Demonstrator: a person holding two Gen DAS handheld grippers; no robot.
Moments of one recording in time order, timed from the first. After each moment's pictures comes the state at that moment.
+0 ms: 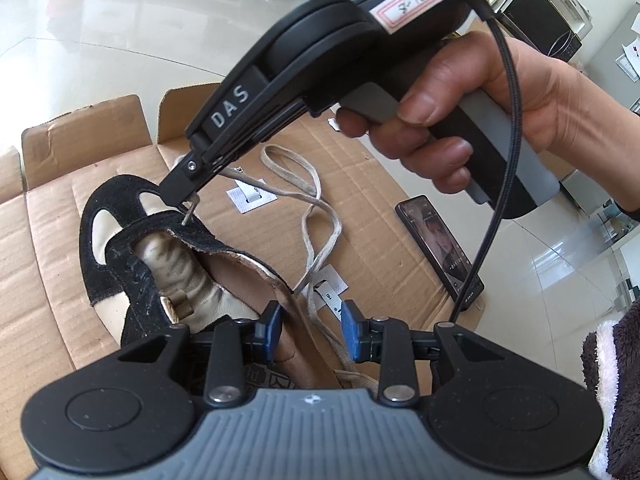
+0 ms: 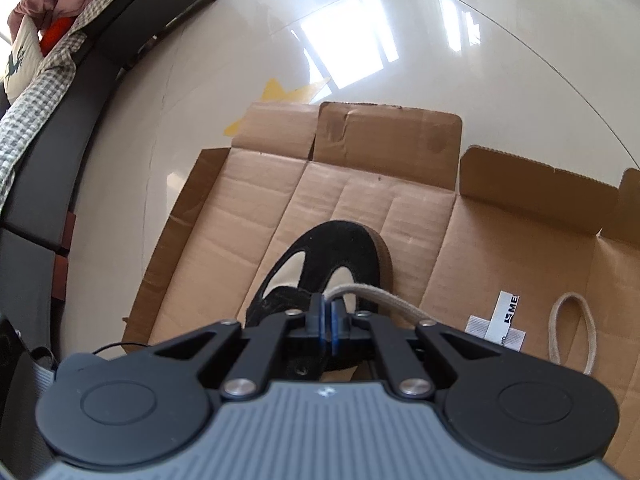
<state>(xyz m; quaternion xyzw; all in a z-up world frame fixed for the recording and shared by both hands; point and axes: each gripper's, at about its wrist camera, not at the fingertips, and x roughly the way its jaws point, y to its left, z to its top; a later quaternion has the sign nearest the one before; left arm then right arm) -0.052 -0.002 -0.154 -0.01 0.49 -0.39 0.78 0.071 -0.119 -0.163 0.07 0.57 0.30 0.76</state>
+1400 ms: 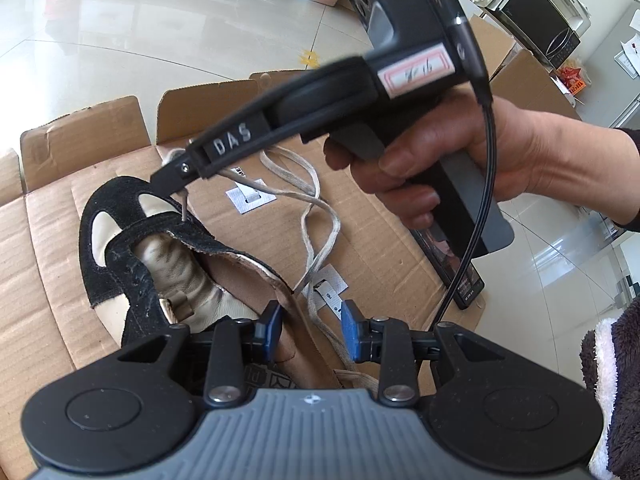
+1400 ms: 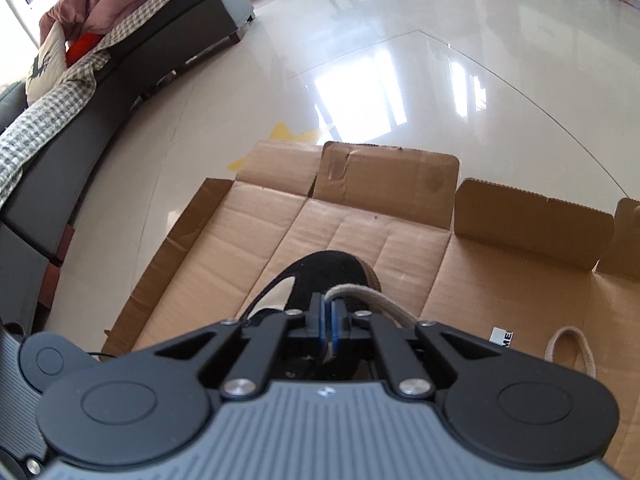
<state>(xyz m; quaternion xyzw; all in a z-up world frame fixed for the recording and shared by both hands) -0.050 -0.008 -0.161 0.00 0.49 -0.39 0.78 0.053 -0.127 -0.174 0.06 0.48 0.32 0.82</state>
